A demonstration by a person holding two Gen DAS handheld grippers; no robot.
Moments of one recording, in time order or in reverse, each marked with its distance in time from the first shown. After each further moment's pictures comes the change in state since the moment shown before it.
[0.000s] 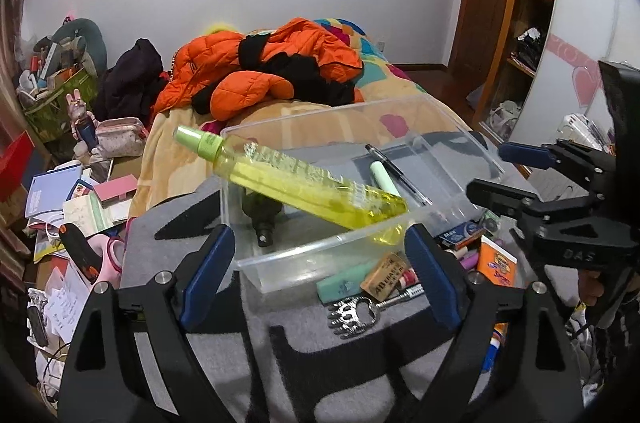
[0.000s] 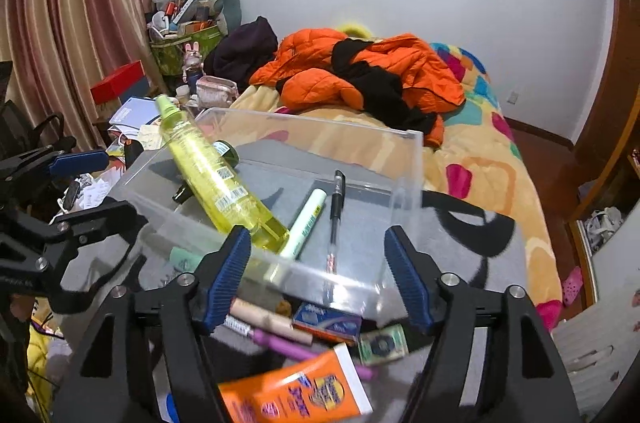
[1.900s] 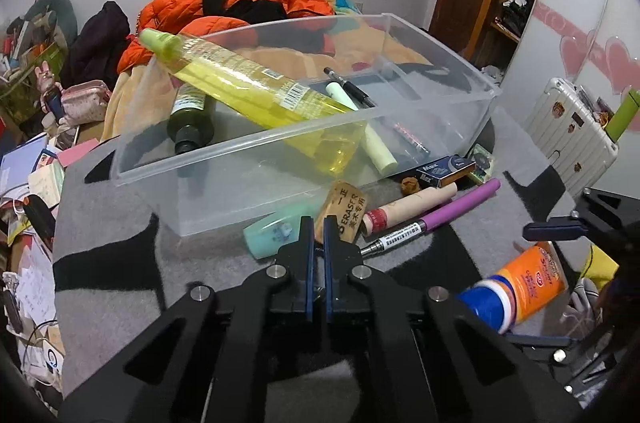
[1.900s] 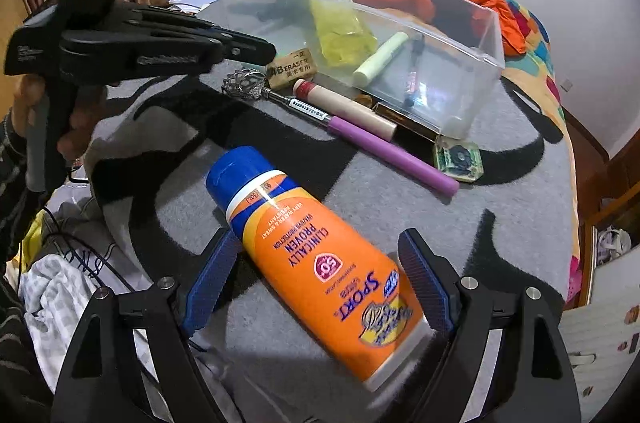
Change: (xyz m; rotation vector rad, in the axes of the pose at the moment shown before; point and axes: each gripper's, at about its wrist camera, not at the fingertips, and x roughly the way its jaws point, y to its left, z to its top) left arm 0.045 -0.027 -0.045 0.009 0.132 -0.088; right arm -0.013 0.029 -0.107 -0.231 0.286 0.141
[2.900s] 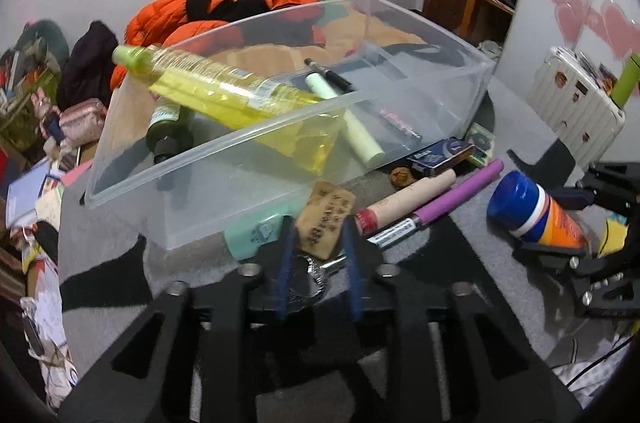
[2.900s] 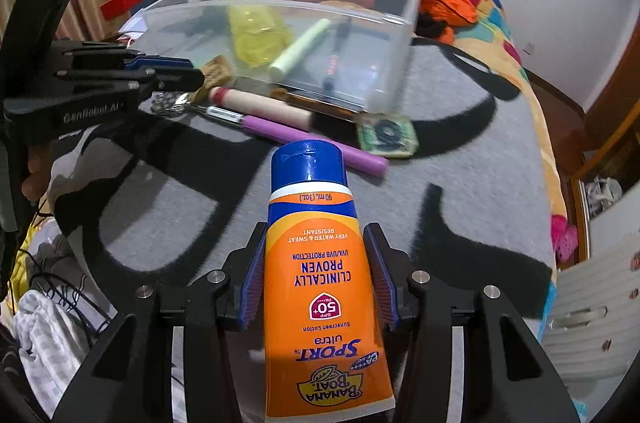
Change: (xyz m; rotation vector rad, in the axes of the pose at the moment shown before) left arm 0.016 -0.024 0.004 0.115 0.031 0.036; right arm 0.001 -0.040 -0.010 0.186 -0.008 -0.086
